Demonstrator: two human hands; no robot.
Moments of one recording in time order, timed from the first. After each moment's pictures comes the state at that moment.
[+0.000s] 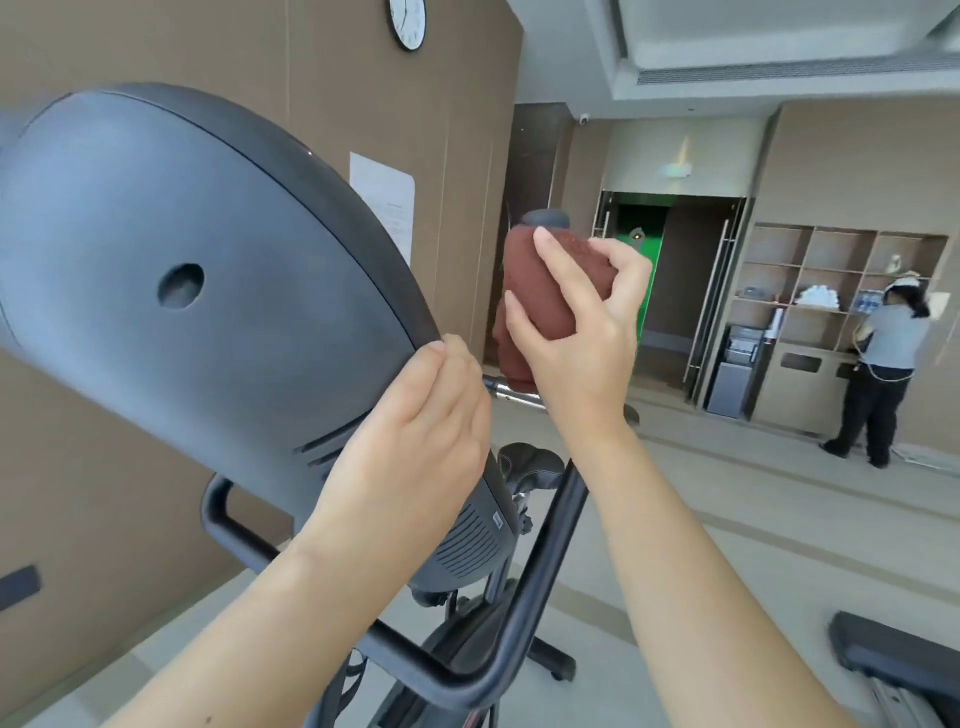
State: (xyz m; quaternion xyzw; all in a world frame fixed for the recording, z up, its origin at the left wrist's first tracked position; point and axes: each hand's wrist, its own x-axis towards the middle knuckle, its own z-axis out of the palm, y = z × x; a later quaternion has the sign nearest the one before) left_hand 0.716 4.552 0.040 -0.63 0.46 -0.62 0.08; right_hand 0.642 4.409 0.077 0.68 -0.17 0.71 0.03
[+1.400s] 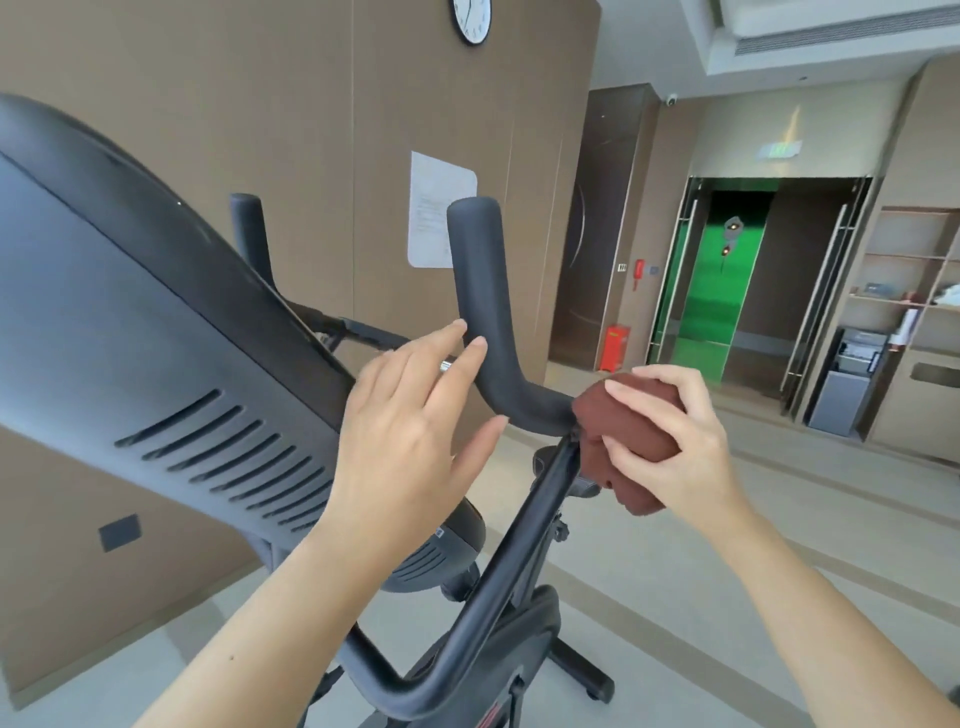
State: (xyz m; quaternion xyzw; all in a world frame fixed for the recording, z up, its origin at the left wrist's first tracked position) left_hand 0.672 4.479 0.032 -0.65 0.52 -0.43 -0.35; right_hand 0.515 4.285 0.011 0.83 -0.08 0.54 -0.06
